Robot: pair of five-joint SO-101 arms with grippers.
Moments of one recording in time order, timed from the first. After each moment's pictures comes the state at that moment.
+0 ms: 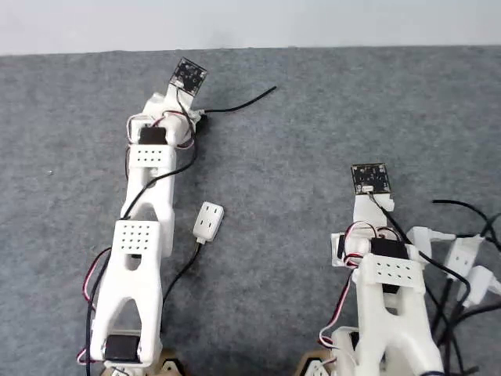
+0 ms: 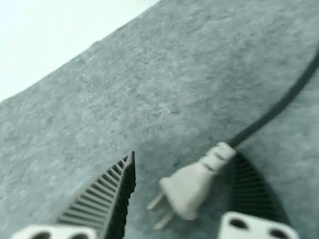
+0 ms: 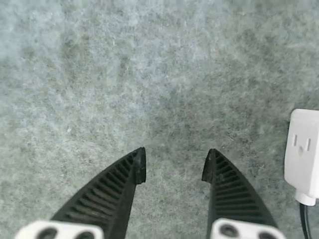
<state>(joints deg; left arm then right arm) -3.1 90.7 -85.7 49.8 -23.3 5.6 -37.2 66.2 47.6 9.5</state>
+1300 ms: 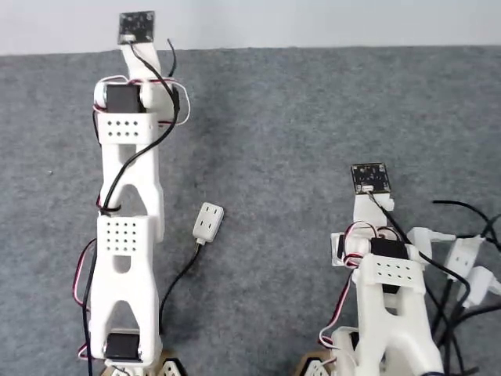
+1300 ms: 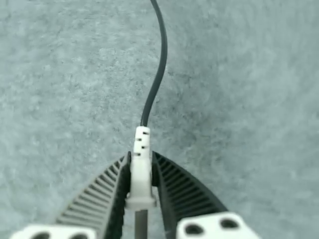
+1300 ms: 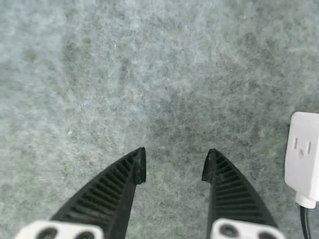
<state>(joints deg) -2.7 63.6 -92.1 98.7 11.8 5.7 -37.3 66.2 47.5 9.5</state>
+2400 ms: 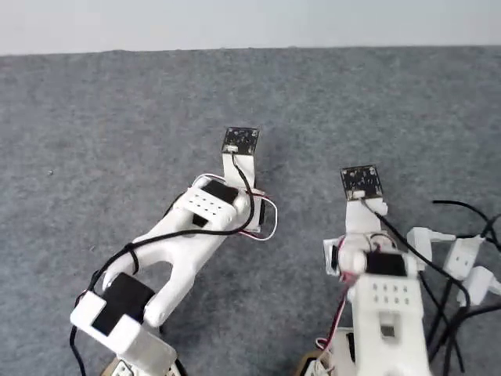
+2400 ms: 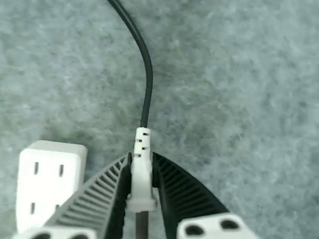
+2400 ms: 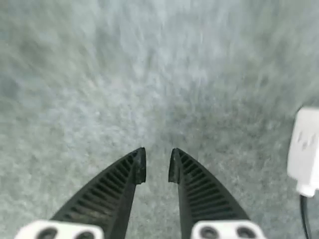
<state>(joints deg) 25.3 6.9 28.6 50.5 26.8 1.0 -54.4 69.0 57.6 9.5</state>
